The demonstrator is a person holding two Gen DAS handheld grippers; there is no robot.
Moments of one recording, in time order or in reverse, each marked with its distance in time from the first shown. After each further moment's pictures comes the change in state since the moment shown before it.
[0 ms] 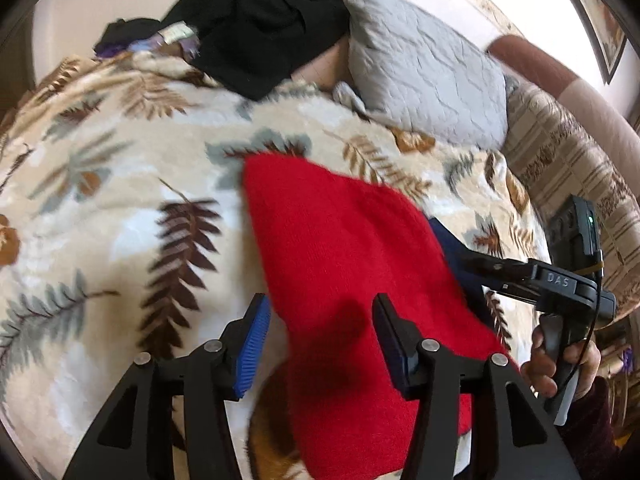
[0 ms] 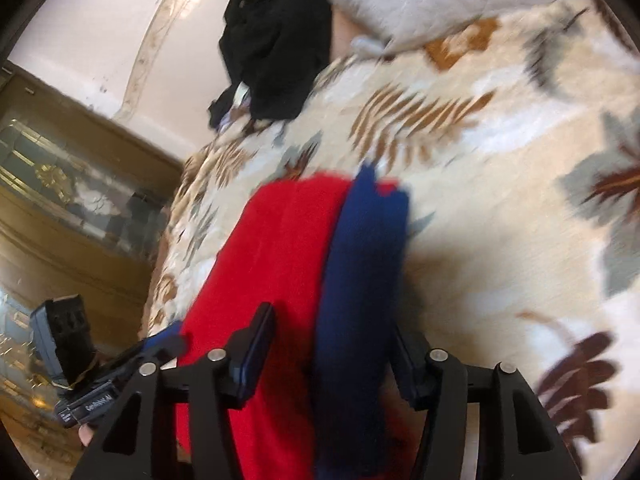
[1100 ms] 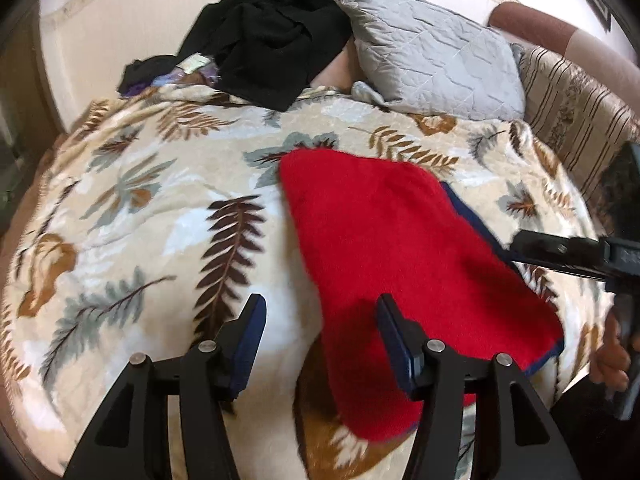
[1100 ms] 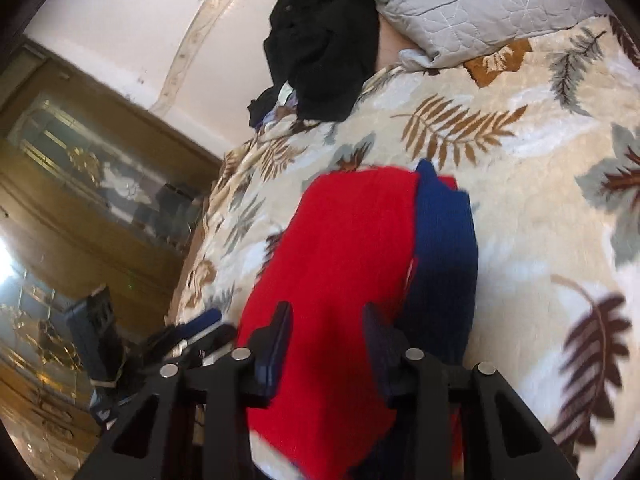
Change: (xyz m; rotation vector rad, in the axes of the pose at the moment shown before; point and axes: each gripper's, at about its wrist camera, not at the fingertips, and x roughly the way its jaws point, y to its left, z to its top) left arm -0.018 -0.018 -0.042 0.143 -0.028 0.228; right arm -0.022 0.048 -0.049 -0.120 0.032 0.073
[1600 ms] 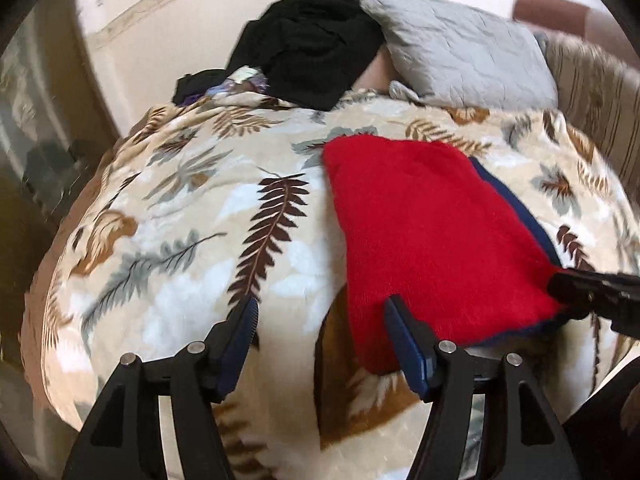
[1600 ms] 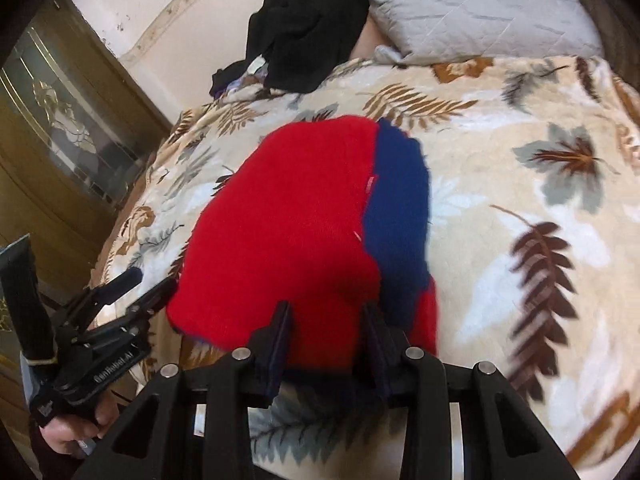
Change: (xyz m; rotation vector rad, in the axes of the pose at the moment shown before) left arm -0.029 -0.021 -0.051 -0.025 -0.070 0.222; right arm -0.022 0.026 -0.069 -0.105 -0.004 -0.285
